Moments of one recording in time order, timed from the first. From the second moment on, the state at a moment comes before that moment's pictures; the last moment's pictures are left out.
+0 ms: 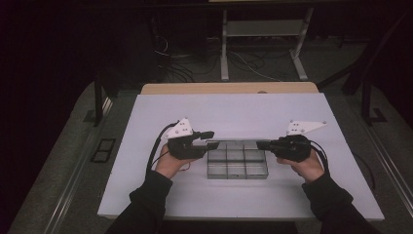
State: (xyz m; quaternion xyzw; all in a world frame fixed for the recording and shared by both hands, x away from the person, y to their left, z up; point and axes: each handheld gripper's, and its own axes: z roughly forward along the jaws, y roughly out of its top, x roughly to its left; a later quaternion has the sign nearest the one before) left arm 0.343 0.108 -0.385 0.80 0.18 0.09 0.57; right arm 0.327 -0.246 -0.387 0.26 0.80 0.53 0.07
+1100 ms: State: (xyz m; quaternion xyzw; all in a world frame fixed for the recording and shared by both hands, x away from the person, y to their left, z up) left arm 0.355 0.108 -0.378 0.79 0.18 0.10 0.58; right arm 0.305 -0.262 -0.397 0.29 0.81 0.50 0.09
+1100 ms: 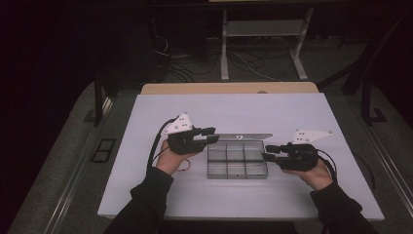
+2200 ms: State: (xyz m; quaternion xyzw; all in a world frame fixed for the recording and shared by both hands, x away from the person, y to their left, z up) left arm 0.386 0.106 -0.364 0.78 0.20 0.09 0.59; right arm 0.273 -0.299 -0.433 0.37 0.79 0.46 0.13
